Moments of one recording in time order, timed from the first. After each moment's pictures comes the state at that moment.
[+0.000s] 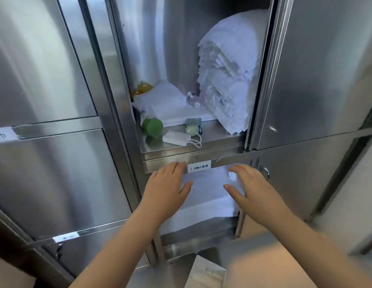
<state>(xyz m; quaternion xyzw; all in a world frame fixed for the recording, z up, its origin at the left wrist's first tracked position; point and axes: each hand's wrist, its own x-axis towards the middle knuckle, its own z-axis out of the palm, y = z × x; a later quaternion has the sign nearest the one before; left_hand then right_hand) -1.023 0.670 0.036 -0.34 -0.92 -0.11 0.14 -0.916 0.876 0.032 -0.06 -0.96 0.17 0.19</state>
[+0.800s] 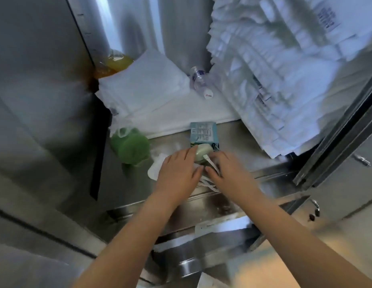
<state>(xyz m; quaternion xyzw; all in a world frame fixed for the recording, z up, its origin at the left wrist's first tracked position) -1.350 0.823 -0.027 -0.34 -0.92 -0.16 0.08 -1.285 0.968 -0.035 -0.05 -0.95 0.26 0.14</state>
